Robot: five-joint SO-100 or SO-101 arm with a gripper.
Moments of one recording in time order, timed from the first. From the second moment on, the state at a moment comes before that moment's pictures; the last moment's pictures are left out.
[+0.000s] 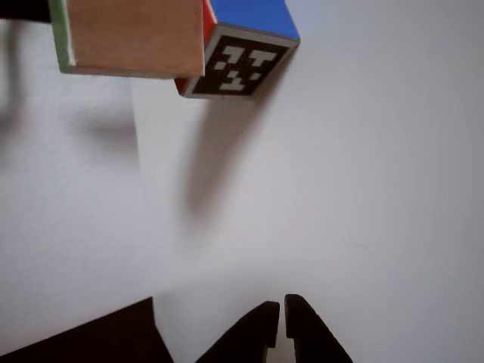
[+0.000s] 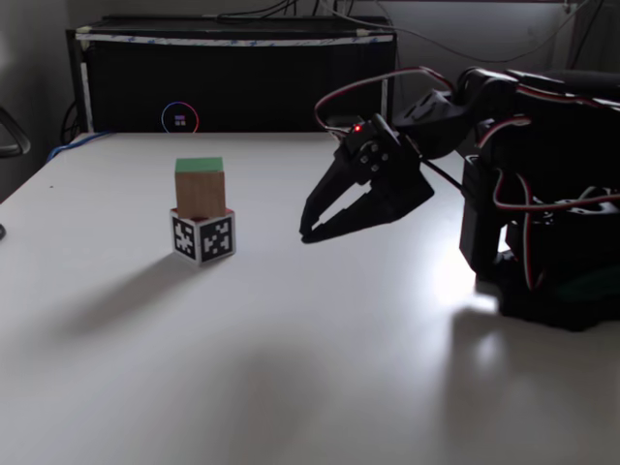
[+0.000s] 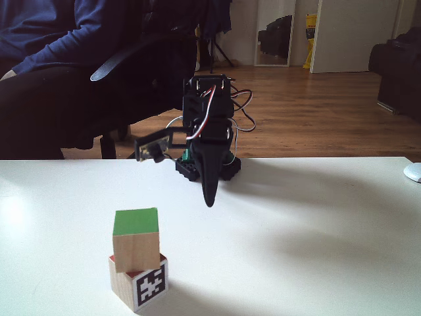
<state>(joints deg) 14.1 188.0 176.2 51.3 -9.1</state>
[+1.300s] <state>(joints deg) 13.8 188.3 172.7 73.7 -4.4</state>
